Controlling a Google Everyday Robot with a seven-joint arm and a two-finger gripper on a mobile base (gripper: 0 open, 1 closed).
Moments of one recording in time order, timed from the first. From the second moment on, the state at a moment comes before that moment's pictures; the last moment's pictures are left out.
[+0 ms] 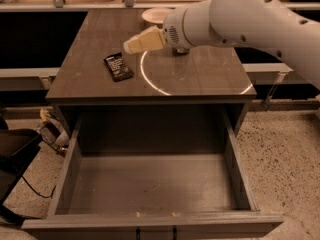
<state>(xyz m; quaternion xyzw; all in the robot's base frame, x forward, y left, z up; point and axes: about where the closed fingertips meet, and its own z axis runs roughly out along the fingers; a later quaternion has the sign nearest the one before) 0.661 0.000 0.974 -0.33 0.77 0.16 0.52</state>
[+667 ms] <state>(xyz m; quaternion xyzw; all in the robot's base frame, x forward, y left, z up) 0.690 0.039 0.935 -0.34 0.78 0.17 0.50</state>
